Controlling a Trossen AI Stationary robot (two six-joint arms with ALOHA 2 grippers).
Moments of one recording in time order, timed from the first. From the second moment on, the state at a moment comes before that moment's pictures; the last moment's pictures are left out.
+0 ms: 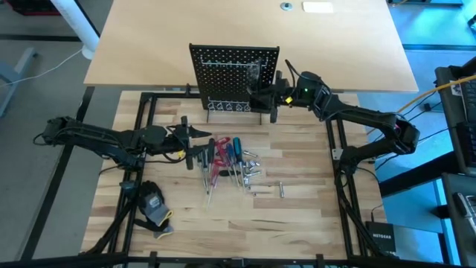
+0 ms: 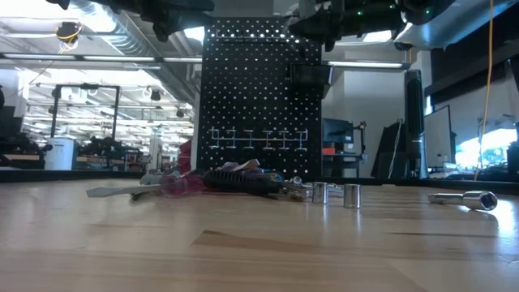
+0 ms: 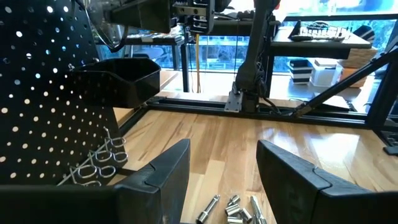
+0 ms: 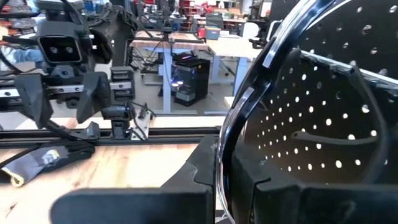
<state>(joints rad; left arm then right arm) -0.09 0.96 0.60 0.25 -0.33 -0.01 -0.52 1.31 0.99 0.29 -0.39 -0.11</state>
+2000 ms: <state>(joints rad) -0.09 0.96 0.60 0.25 -0.33 -0.02 -0.52 1.22 0.99 -0.02 -0.20 -0.13</state>
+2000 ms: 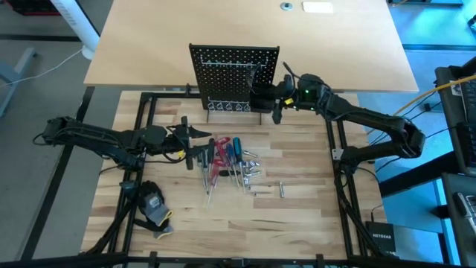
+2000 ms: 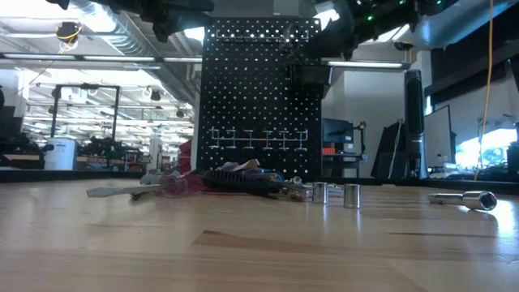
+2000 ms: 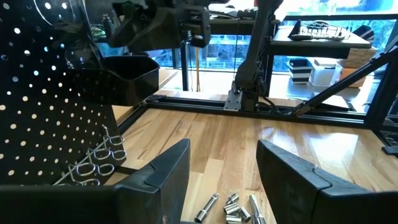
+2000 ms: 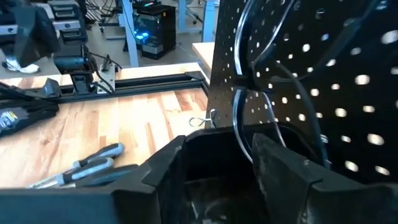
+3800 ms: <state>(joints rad) -0.13 1.35 0.58 0.16 -0.33 -0.23 0.09 1.52 0.99 -0.31 0.07 -0.03</state>
